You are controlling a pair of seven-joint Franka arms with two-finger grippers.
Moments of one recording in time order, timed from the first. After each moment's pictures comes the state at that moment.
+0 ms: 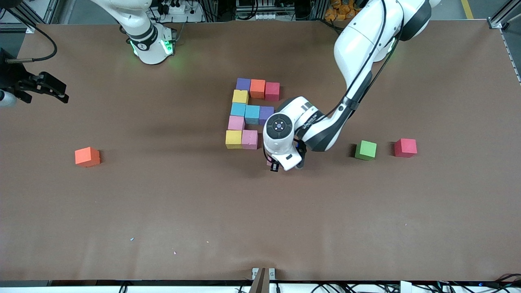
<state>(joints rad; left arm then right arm) -0.52 0.86 -0.28 -1.32 0.22 2.11 -2.29 -0.23 -0.09 0.20 -1.67 -0.02 1.56 -0.05</state>
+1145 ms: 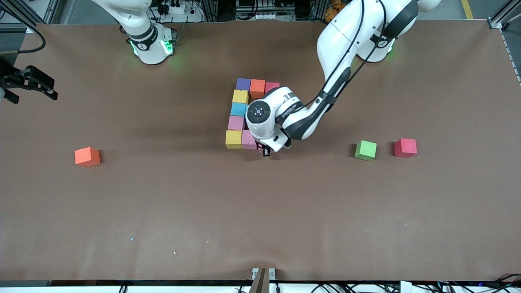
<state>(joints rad) -0.62 0.87 -0.27 -1.41 0.26 2.17 -2.57 -0.24 -0.10 0.19 -1.64 -0.01 1.57 -0.17</state>
